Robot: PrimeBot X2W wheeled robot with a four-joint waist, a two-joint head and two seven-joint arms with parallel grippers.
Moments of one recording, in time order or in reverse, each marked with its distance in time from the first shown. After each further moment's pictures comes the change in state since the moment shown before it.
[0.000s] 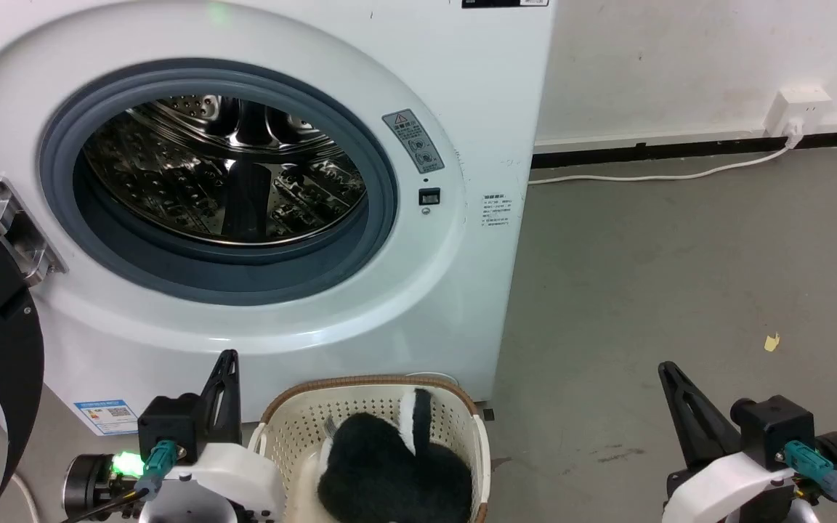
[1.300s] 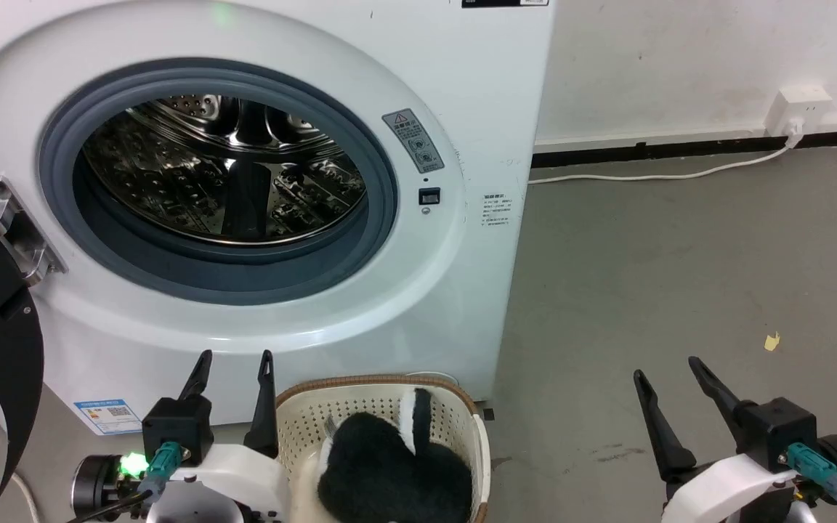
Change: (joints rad) left arm 0.000 0.000 -0.019 0.005 -0.024 0.007 -0.011; right arm 0.001 0.000 0.001 0.008 0.020 0.000 -0.011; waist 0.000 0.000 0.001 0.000
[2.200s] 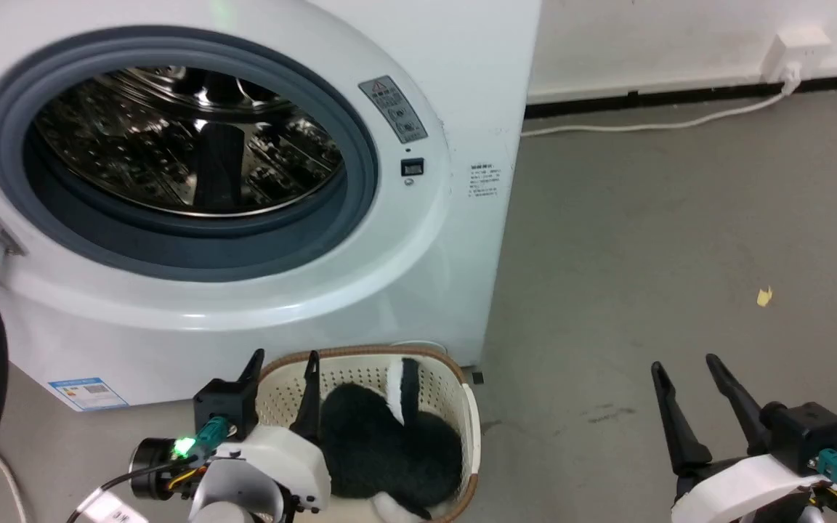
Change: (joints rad) left arm -0.107 0.000 -0.094 0.207 -0.088 0.007 -0.037; right arm -0.001 0.000 -0.021 0.022 0.097 0.000 -0.055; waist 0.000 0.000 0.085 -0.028
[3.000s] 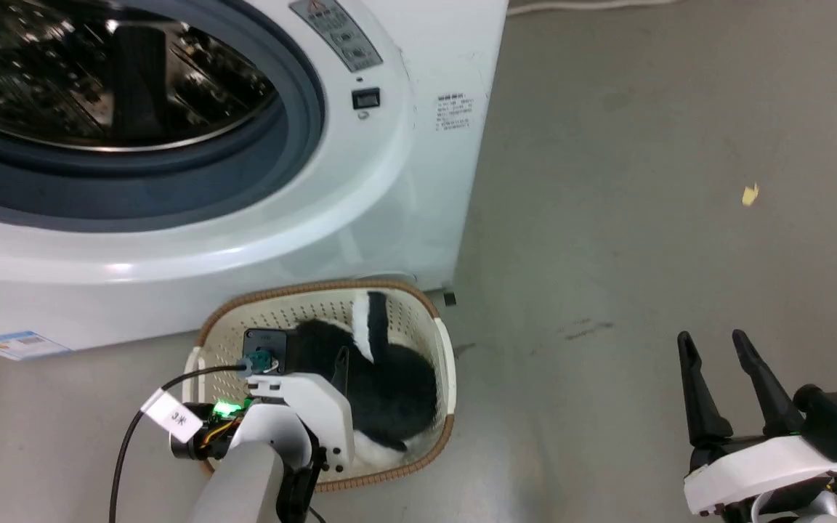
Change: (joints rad) left arm -0.234 0.002 -0.098 0.325 -0.105 0.032 0.158; right arm -0.043 0.000 -0.022 0.015 0.099 0.000 -0.051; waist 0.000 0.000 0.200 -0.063
